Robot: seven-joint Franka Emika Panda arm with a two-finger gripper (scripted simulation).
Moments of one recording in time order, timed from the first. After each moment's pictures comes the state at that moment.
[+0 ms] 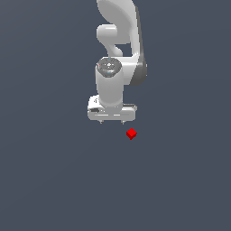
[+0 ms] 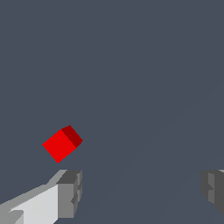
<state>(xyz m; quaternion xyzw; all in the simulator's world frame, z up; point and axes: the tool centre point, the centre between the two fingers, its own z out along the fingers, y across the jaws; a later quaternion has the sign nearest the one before) -0.019 -0.016 0.154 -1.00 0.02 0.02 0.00</state>
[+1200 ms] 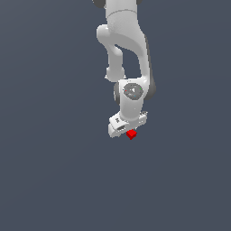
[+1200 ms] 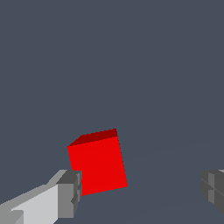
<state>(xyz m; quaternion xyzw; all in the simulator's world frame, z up) -0.020 0.061 0.060 -0.98 -0.22 0.01 0.00</state>
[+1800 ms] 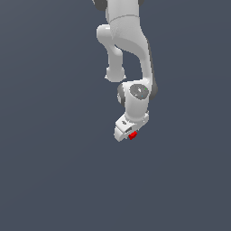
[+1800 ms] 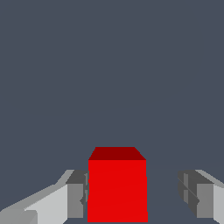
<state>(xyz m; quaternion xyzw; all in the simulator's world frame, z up) -0.014 0.084 0.050 -0.95 -0.31 -0.02 -0.01</state>
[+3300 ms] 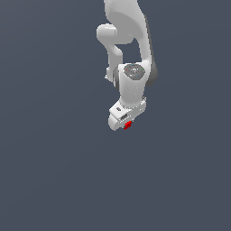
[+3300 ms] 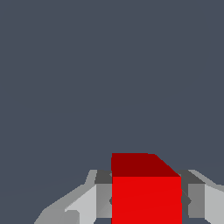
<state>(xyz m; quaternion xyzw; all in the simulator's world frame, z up) -0.035 0.060 0.119 -0.95 -0.32 -0.01 0.00</state>
